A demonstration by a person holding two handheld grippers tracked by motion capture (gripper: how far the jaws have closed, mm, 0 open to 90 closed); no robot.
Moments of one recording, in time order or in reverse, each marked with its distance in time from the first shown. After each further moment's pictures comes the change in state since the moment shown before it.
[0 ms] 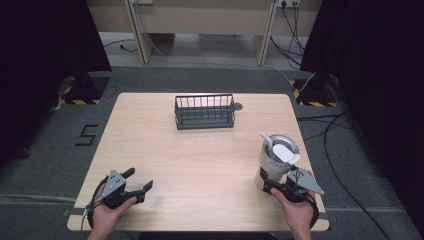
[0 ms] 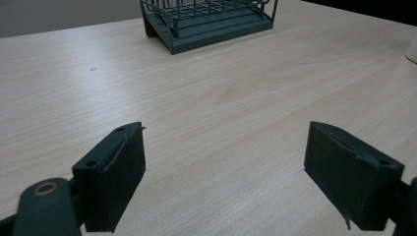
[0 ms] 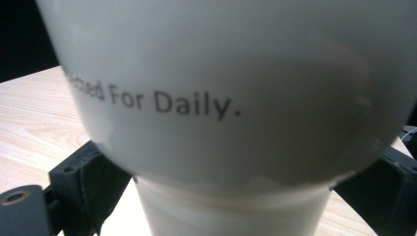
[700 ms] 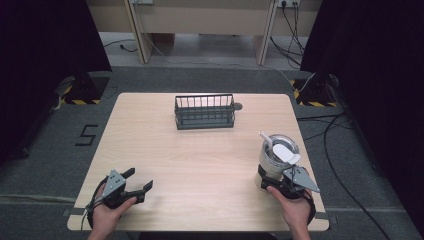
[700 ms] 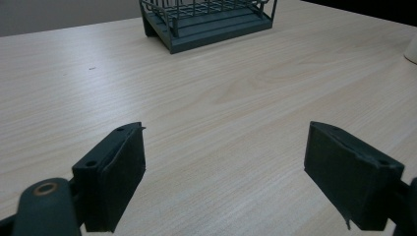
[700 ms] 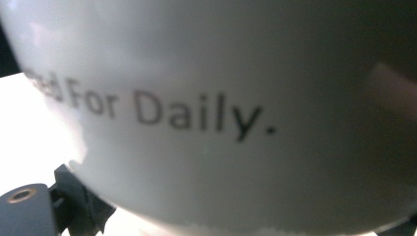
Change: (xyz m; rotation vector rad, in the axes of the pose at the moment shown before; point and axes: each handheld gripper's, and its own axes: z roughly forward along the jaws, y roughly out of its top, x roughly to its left) left arm 0.000 0.000 0.000 0.002 -0.006 0.000; right arm 0.000 -0.002 0.011 -0.016 -0.006 -0.032
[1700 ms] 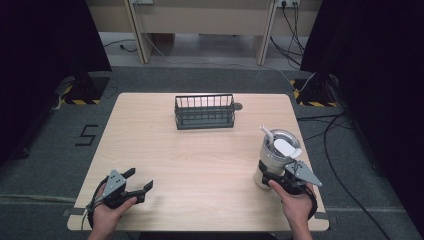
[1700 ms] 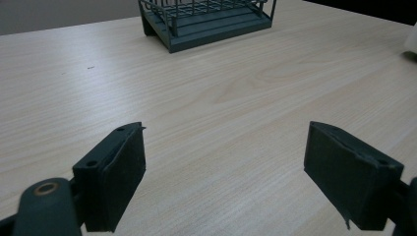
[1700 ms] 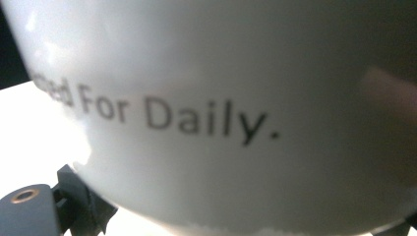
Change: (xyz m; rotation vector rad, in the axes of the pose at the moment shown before) left arm 0.000 0.000 0.001 0.001 -0.001 -0.004; right arm -0.004 0.018 0.004 -0.005 0.013 0.021
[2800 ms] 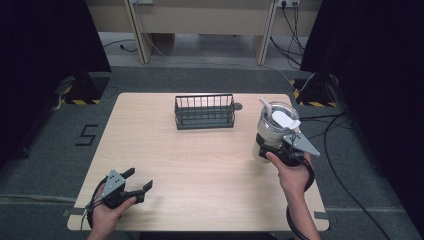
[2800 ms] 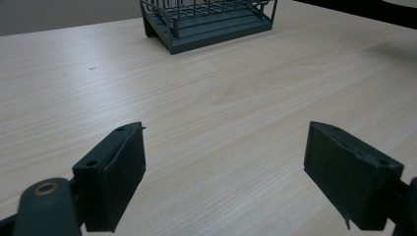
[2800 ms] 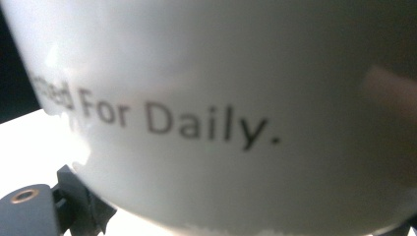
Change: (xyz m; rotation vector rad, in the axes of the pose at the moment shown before) left arm 0.001 0.000 -0.001 -0.006 0.000 -0.004; right arm -0.008 0.061 0.044 -0.040 -0.003 -0.003
